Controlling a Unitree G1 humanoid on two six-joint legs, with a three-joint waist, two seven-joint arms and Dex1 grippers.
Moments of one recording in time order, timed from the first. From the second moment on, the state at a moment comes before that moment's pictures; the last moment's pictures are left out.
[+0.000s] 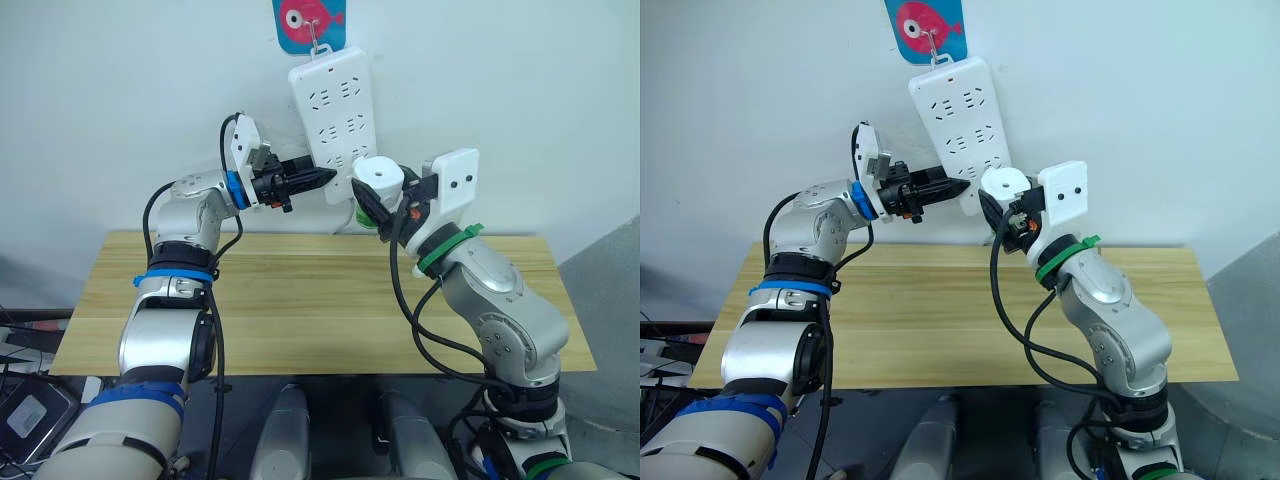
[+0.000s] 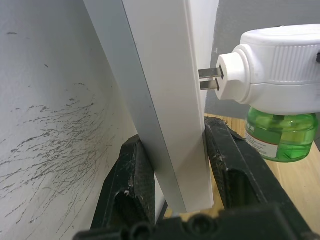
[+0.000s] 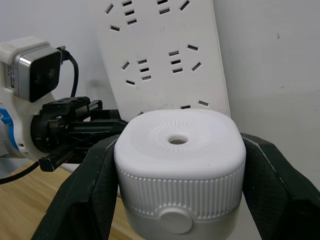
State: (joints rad) left arm -1.05 0.41 0.09 0.76 -0.35 0.25 -1.24; right arm -0.51 -0.12 0.07 -0.59 0.39 0.81 0.08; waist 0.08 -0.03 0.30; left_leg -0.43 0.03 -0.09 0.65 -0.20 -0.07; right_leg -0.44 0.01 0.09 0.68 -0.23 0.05
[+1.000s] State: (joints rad) left arm -1.05 0.41 0.08 0.76 -0.34 0.24 -1.23; right arm -0.54 0.06 -0.08 -0.54 0.56 0.85 -0.01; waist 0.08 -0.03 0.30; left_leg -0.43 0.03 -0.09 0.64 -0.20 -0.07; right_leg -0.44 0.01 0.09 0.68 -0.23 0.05
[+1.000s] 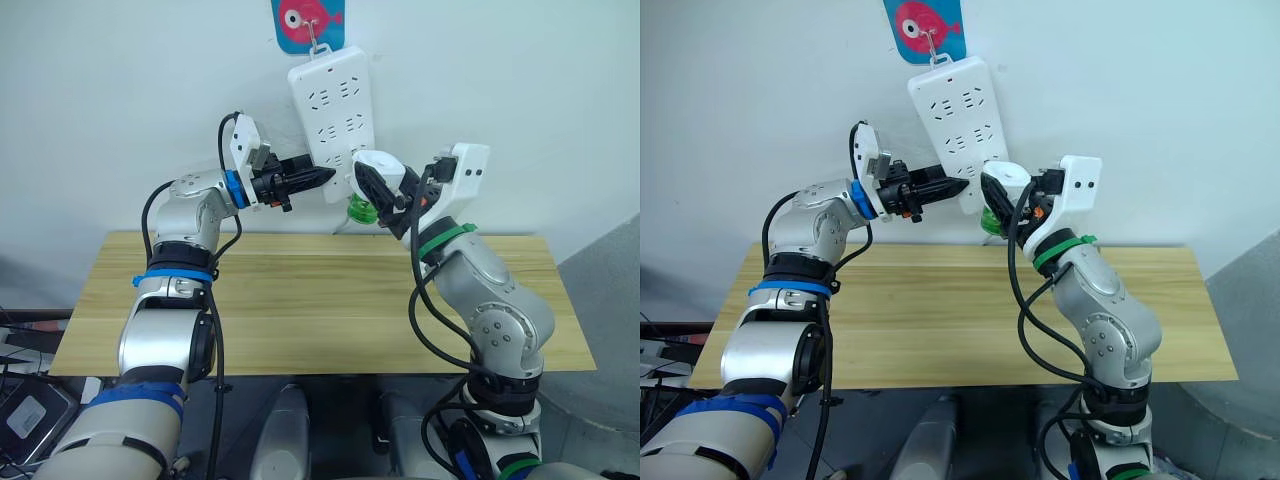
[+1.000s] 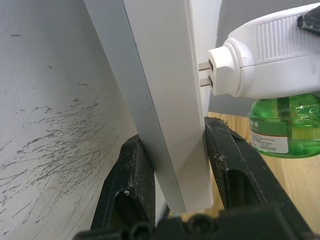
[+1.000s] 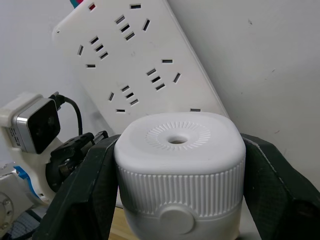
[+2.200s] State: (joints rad) left arm -1.03 0.43 0.10 0.70 -0.33 0.30 -1.23; right arm -0.61 -0.10 0.17 -0.39 0.29 0.66 0.06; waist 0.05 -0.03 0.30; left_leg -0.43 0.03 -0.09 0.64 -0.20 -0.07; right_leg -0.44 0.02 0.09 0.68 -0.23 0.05
